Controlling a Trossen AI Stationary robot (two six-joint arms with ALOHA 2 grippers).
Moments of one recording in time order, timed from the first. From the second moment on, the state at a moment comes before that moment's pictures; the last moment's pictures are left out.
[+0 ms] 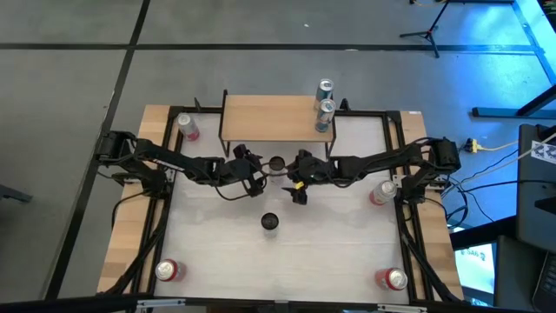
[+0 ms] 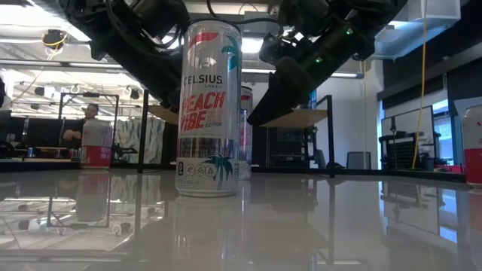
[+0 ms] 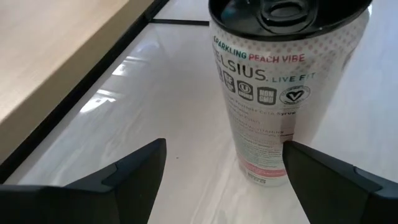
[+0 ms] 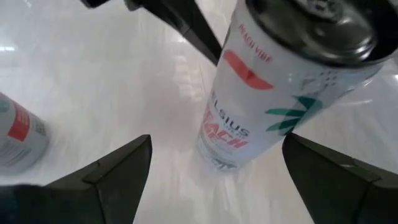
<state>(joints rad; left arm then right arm) 0.01 1.51 0.68 0.19 -0.50 -0.10 0.01 1.68 0.97 0.00 0.11 0.00</state>
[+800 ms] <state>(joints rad) -0.02 1.46 0.68 0.06 -0.50 -0.10 0.01 1.49 0.97 -0.04 0.13 0.02</state>
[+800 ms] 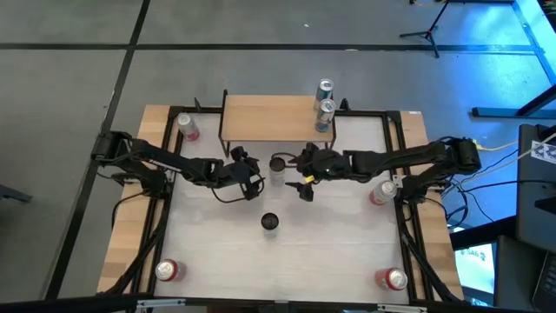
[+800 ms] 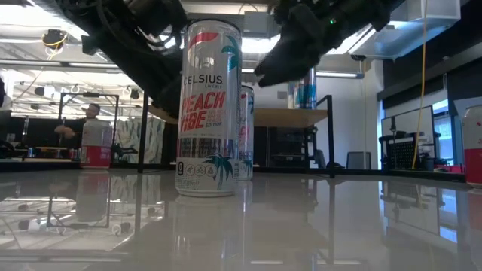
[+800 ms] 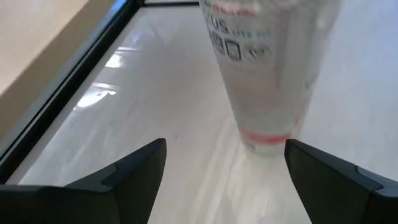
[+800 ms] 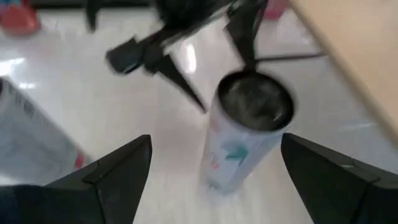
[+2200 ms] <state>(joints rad) -0.12 1.31 0.68 0.06 -0.42 -0.08 -0.06 1.69 0.97 0.24 0.08 -0.06</state>
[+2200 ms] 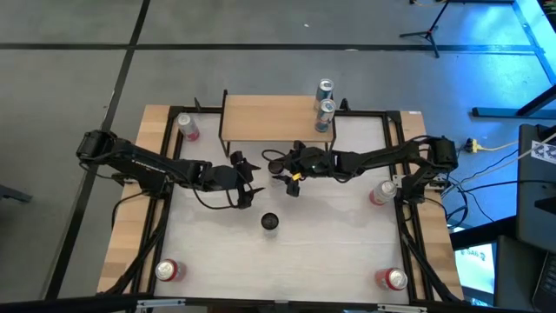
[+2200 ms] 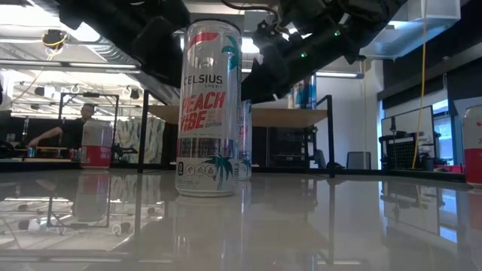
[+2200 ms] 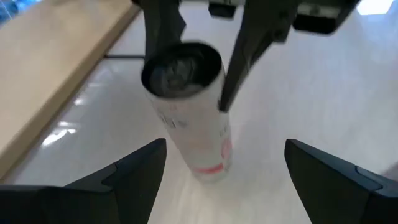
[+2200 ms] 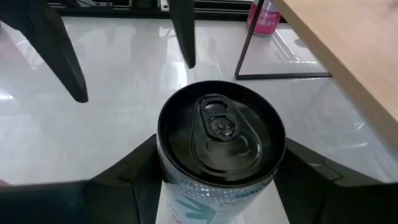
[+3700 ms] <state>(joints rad) -0.03 1.50 0.70 0.38 -0.16 -0.10 0.06 1.40 0.97 -0.15 0.06 -0.06</state>
